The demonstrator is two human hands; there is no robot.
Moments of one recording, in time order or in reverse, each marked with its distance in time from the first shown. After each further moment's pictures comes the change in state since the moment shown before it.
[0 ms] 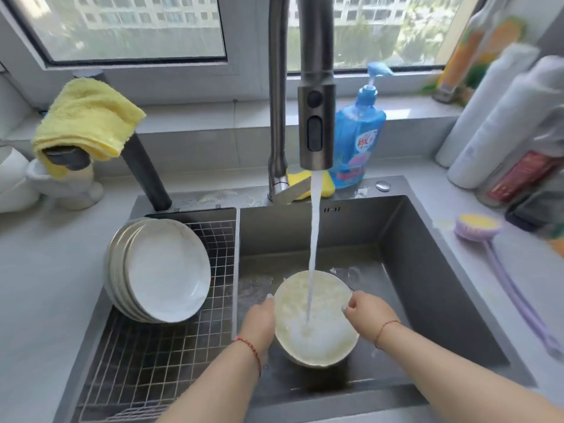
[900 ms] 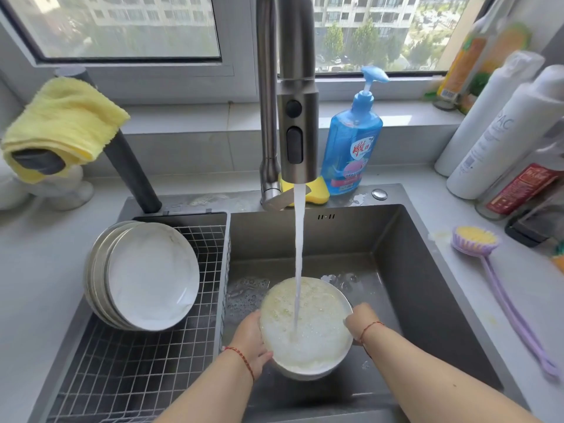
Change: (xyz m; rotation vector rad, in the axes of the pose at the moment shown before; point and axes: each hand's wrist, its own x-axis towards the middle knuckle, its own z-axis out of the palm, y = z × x) left_hand 0.005 -0.006 0.015 -0.356 -0.031 -0.203; right_hand 0.058 0.023 0.024 0.498 -0.080 0.338
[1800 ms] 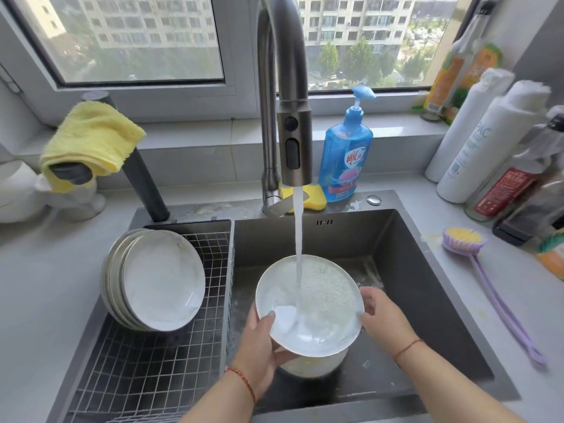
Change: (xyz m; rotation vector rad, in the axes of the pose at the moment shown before) left_hand -0.036 -0.013 -0.006 -0.159 -0.258 0.320; right_hand -0.076 0.016 -0.045 0.197 0.044 -0.465
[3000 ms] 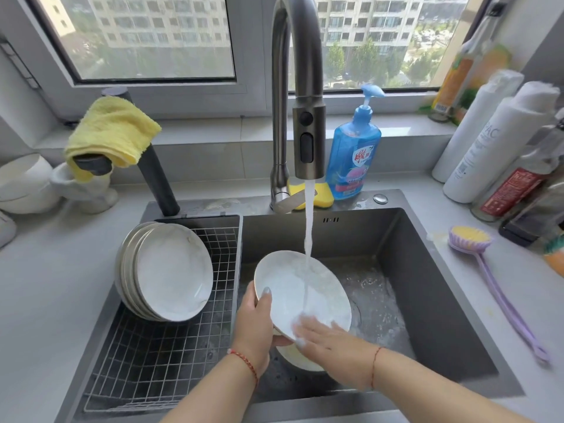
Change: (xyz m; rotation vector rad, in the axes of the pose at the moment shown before) left_hand -0.010 0.026 0.002 0.282 0.132 0.187; right_hand -0.062 -0.066 0.040 -0.829 -0.726 -0.410
